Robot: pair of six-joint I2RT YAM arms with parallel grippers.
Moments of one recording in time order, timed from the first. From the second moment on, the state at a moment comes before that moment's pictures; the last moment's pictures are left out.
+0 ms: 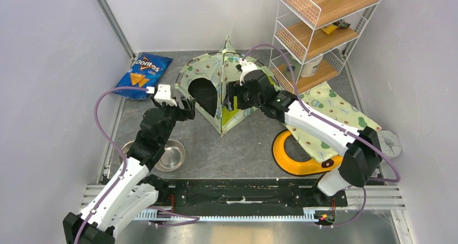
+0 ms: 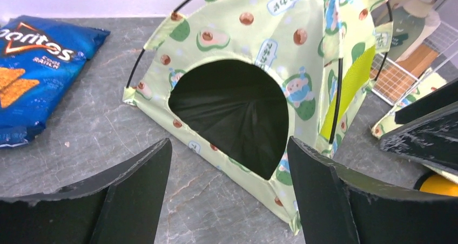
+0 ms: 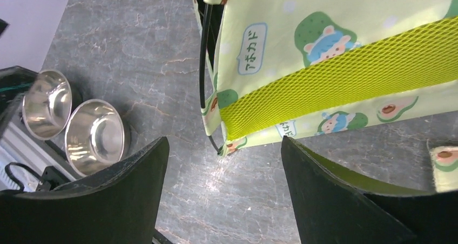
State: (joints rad) left arm -0.44 0.71 0.57 0.05 -0.21 -0.17; right arm 0.77 1.53 1.31 -0.33 0.05 0.42
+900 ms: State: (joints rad) left arm -0.44 0.72 0.76 -0.17 -0.32 -0.19; right arm 0.85 1.87 1.65 -0.37 0.19 0.15
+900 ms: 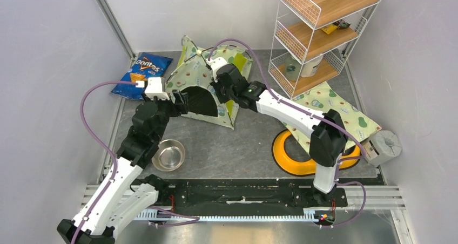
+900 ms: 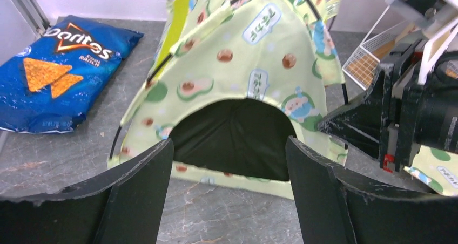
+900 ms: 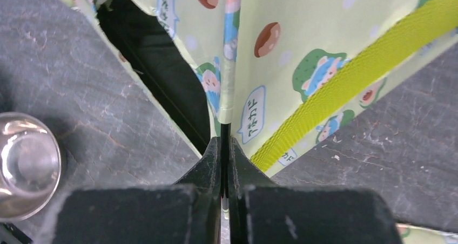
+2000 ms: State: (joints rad) left arm -0.44 0.82 0.91 -0.25 -0.15 -0.16; right arm 0.63 1.39 1.40 -0.70 0.31 0.18
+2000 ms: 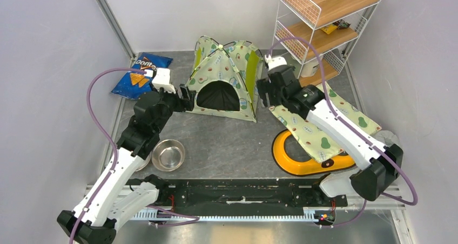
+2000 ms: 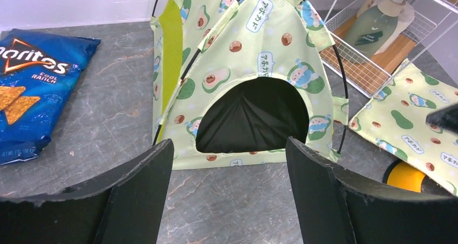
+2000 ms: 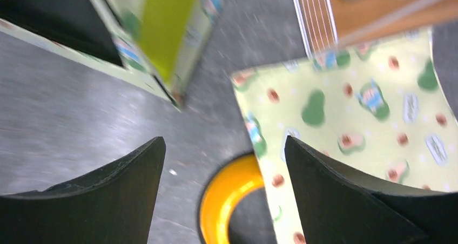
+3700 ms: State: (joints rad) left arm -0.44 0.82 0.88 -0.21 0.03 -0.20; right arm 0.57 1.52 1.50 -0.95 0.06 0.49
